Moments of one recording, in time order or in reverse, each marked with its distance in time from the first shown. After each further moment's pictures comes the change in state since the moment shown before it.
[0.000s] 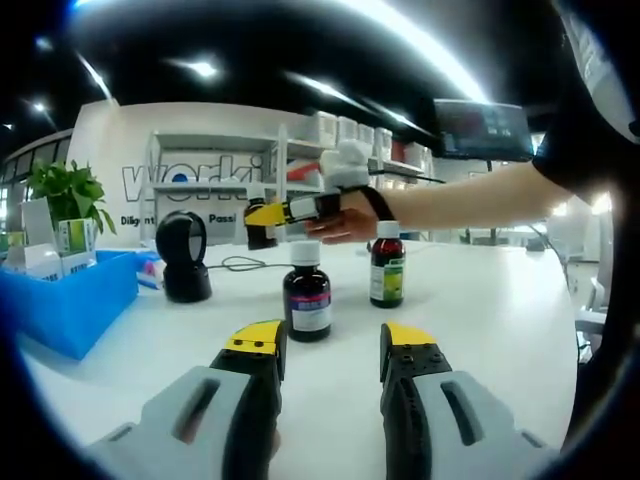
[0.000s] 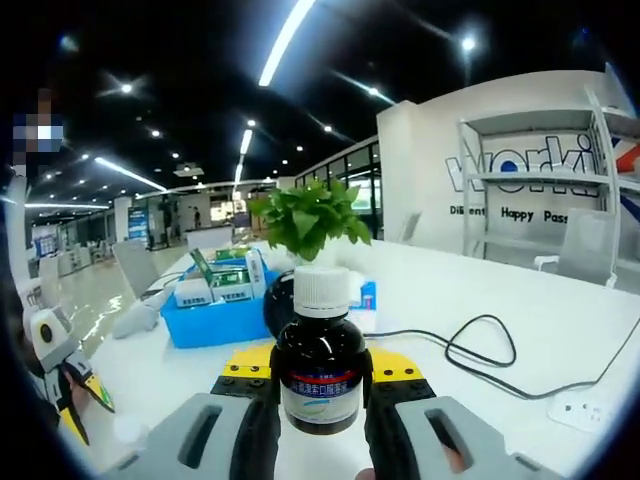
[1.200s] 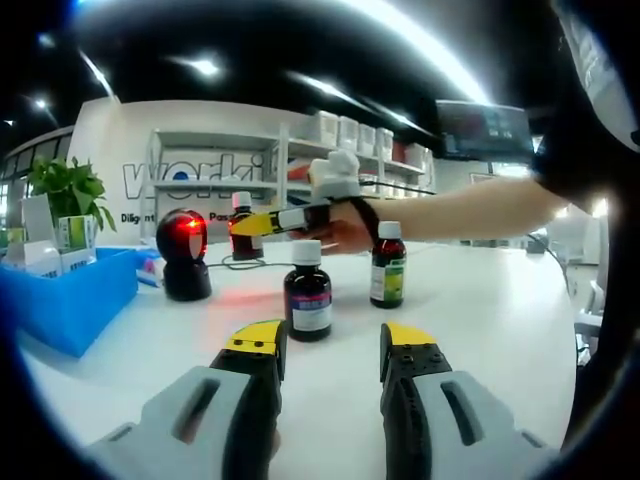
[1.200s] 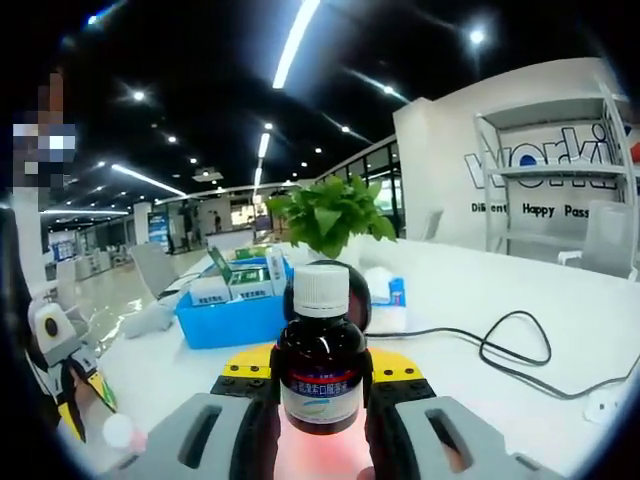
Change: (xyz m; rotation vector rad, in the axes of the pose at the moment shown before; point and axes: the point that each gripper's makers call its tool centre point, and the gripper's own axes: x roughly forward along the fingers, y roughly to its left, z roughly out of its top) left arm 0.000 0.001 0.000 -0.012 0.001 -0.001; right arm 0.022 0.021 -0.010 0.016 -0.013 0.106
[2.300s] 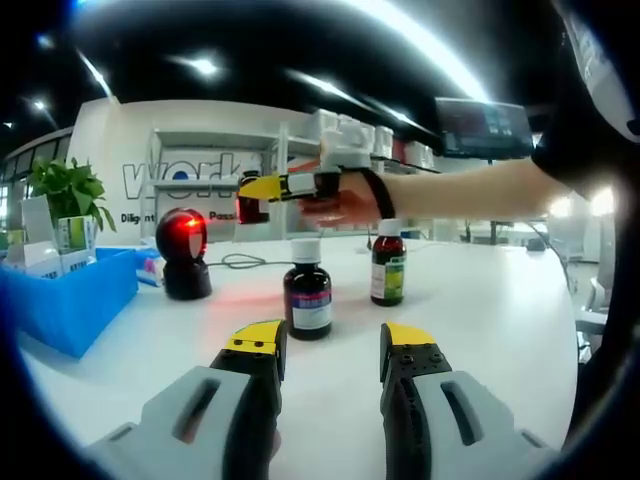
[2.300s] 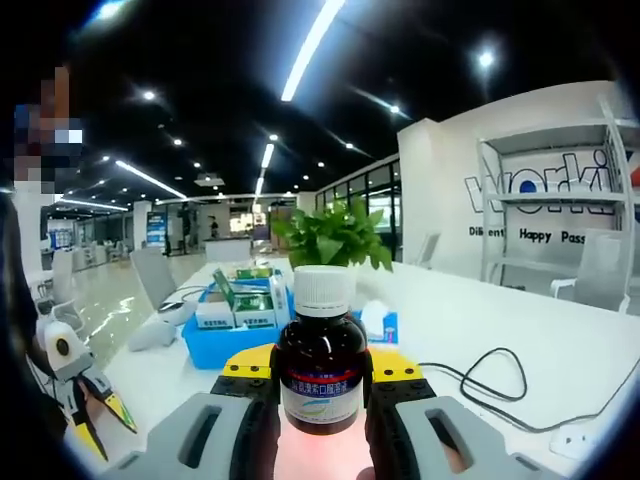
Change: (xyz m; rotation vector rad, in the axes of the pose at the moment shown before) left arm 0.000 0.000 -0.002 0.008 0.009 0.000; right arm -0.024 0.012 0.053 -0.066 -0.065 -0.025
